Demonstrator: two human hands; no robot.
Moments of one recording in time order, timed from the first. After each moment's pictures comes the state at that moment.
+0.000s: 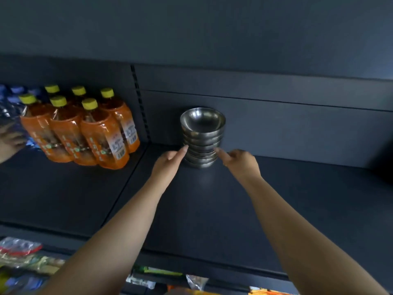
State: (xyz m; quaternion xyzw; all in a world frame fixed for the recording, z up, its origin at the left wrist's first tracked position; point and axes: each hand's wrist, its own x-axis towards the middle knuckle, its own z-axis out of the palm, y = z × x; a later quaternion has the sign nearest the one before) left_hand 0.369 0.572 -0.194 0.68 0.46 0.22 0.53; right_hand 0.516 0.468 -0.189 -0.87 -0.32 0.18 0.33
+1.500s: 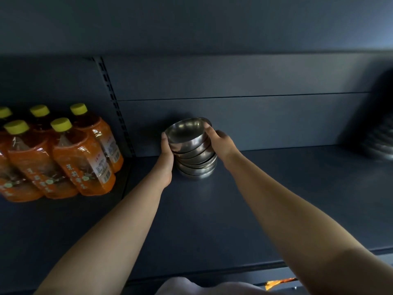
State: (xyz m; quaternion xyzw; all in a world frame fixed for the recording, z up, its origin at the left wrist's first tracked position) left_hand 0.403 0.612 -0.183 0.55 0.41 0.20 0.70; right_hand 0.504 0.532 -0.177 -0.78 -0.18 0.26 0.55
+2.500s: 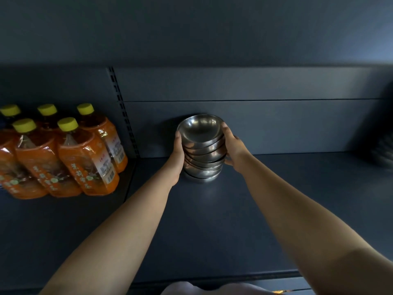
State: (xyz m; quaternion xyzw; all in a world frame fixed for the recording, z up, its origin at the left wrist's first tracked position) left_hand 0.416 0.620 -0.192 0.62 0.35 0.12 0.70; right_hand 0.530 0.530 -0.183 -0.74 -0.10 0.31 0.59
